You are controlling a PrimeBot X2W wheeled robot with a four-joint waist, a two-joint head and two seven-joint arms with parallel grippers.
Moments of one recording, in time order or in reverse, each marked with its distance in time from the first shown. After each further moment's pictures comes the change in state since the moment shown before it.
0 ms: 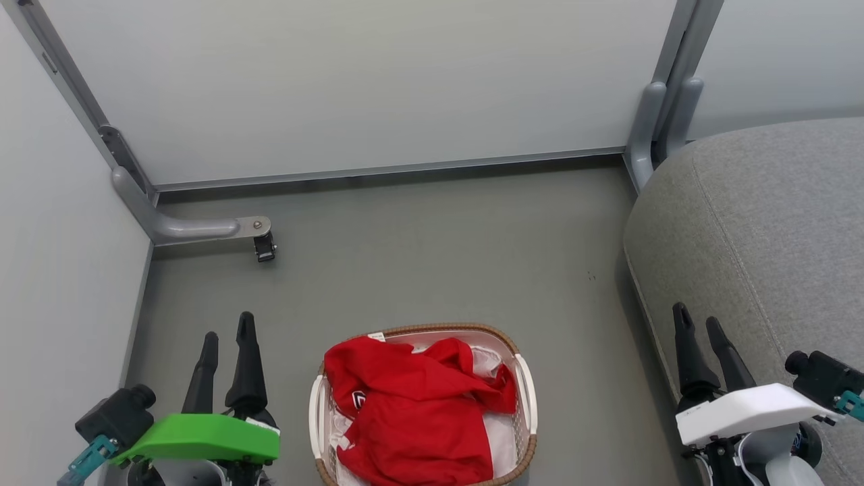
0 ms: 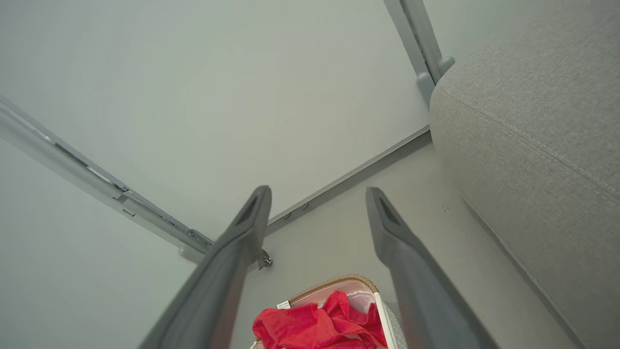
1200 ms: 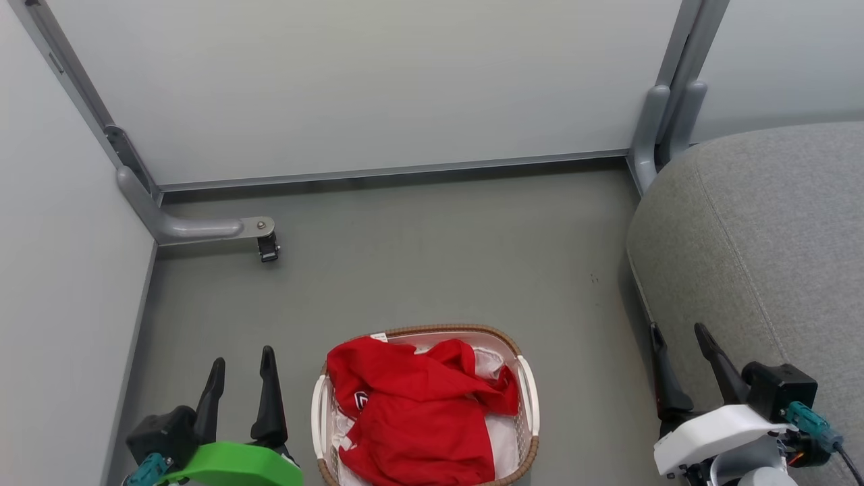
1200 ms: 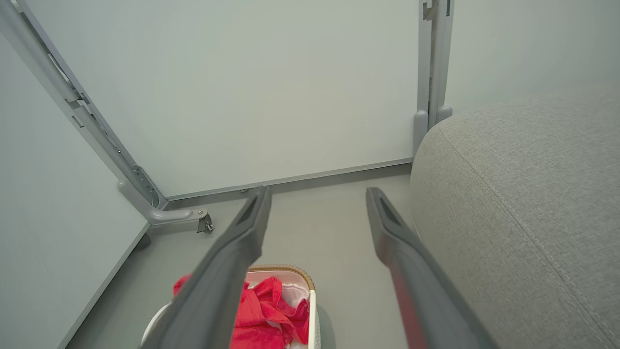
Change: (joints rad) left arm 0.032 0.002 -0.029 0.095 0.349 0.017 -0.088; right arm 0.016 -0.005 0.035 0.042 -0.407 0.000 -0.088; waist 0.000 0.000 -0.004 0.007
